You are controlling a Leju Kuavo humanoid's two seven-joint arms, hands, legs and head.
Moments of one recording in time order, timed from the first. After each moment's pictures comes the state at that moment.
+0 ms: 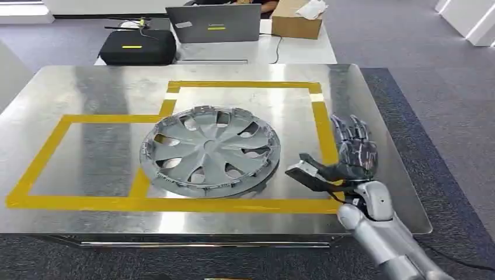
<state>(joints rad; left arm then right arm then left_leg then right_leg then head) -0.05 -0.08 -0.62 -0.16 0.44 0.16 -0.46 -0.31 -0.06 0.32 -1.15 0.95 -0.60 -0.20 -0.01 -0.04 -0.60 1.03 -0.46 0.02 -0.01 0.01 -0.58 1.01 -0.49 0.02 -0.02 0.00</state>
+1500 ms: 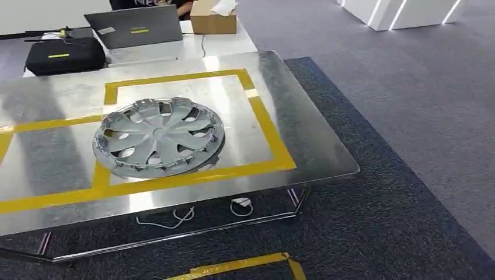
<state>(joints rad) -0.02 -0.14 -0.57 -0.15 0.58 0.35 -0.45 -0.01 0.13 -1.07 -0.27 0.69 -0.46 -0.19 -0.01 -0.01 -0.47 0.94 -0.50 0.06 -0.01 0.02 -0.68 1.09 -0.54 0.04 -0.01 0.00</state>
